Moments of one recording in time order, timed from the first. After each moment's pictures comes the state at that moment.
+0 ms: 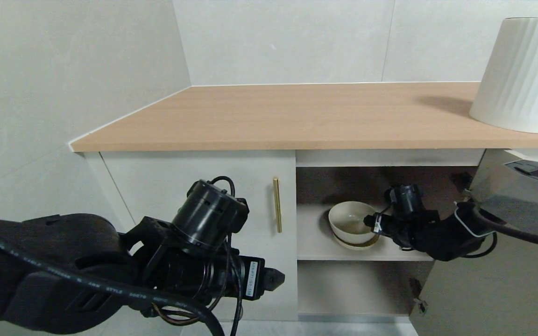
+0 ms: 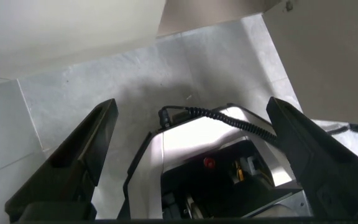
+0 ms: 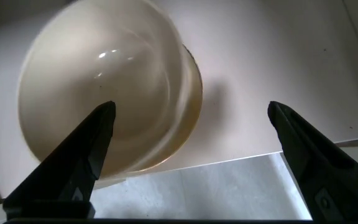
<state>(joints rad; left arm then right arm) -0.73 1.73 -0.93 0.08 0.10 -0.48 0.32 2.27 -1.08 -0.56 -0.31 0.47</state>
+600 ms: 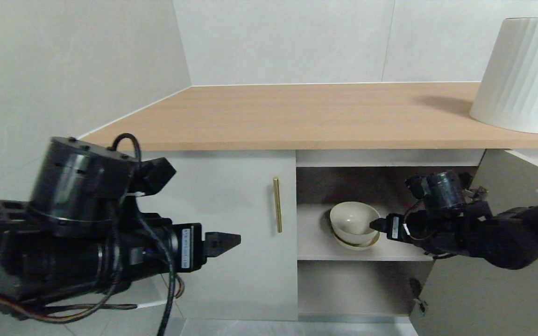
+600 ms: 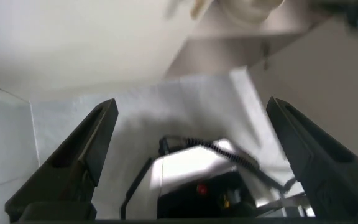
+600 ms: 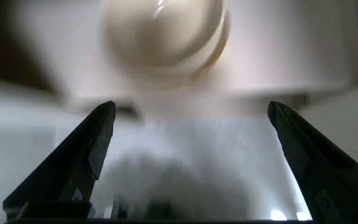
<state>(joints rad) -0.60 1.42 -0.87 0.09 0.09 -0.47 0.39 1.88 -0.86 -0.34 -0.17 0.43</state>
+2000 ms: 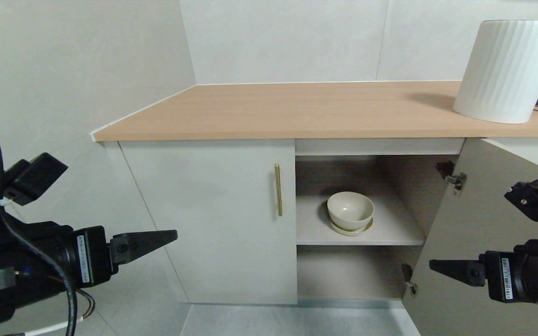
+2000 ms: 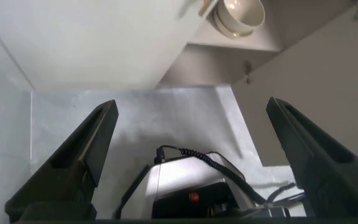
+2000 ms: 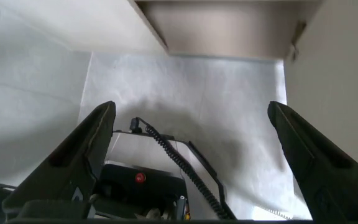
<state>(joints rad) -0.42 1.16 -0.76 0.12 -0.03 -0.46 0.53 1.24 -0.69 0.12 -0.15 0.42</state>
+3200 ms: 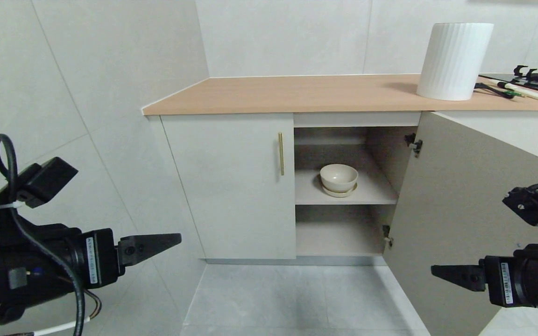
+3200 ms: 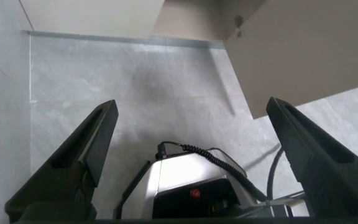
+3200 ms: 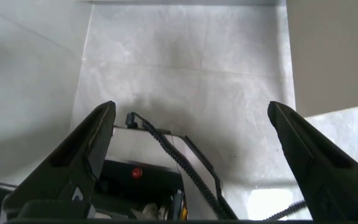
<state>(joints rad) -0.42 1.18 -0.76 0.12 -0.03 -0.46 0.53 1.24 -0.69 0.15 -0.15 0.42</state>
